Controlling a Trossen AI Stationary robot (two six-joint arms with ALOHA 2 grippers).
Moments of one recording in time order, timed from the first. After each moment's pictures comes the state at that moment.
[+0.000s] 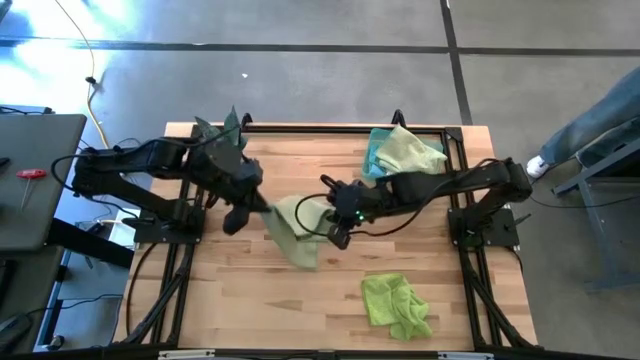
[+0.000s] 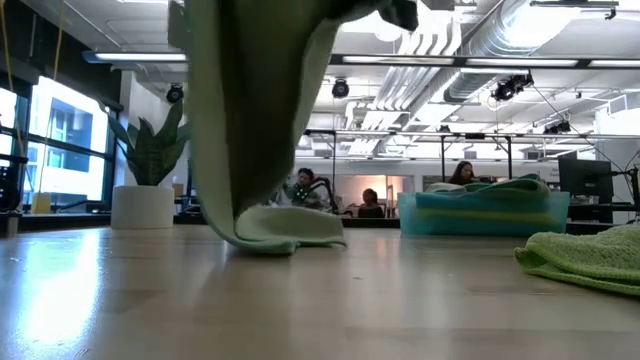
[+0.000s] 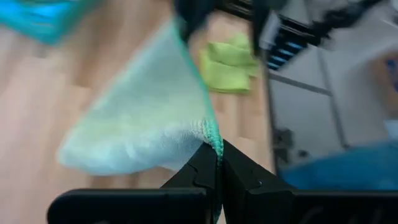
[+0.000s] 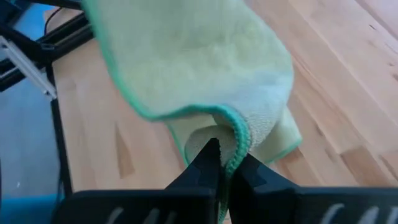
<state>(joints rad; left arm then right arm) 0.06 1.19 1.45 -1.00 0.16 -0.34 0.17 1.68 1.62 -0.80 0.15 0.60</state>
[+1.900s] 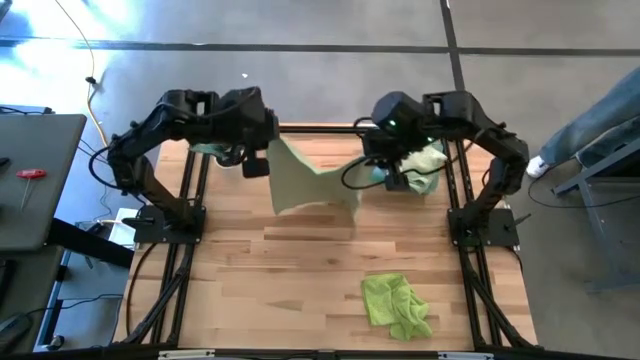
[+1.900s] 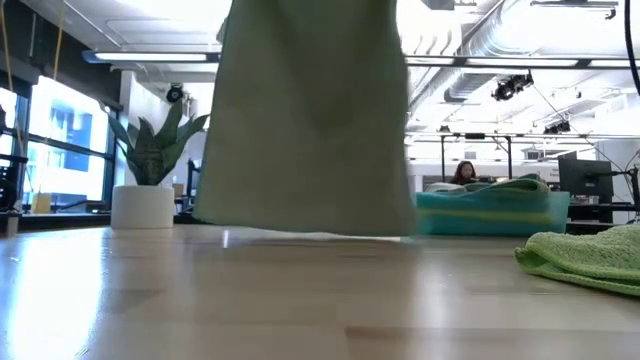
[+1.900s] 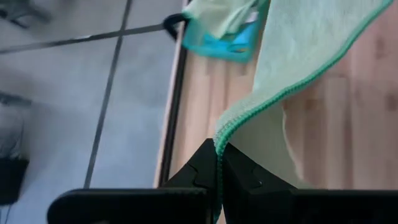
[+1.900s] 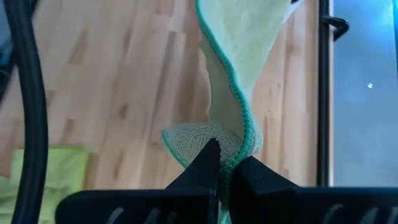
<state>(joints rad) 0.25 1.59 2.19 -1.50 -0.34 0.25 -0.15 1.72 2.32 -1.57 -0.07 -0.32</state>
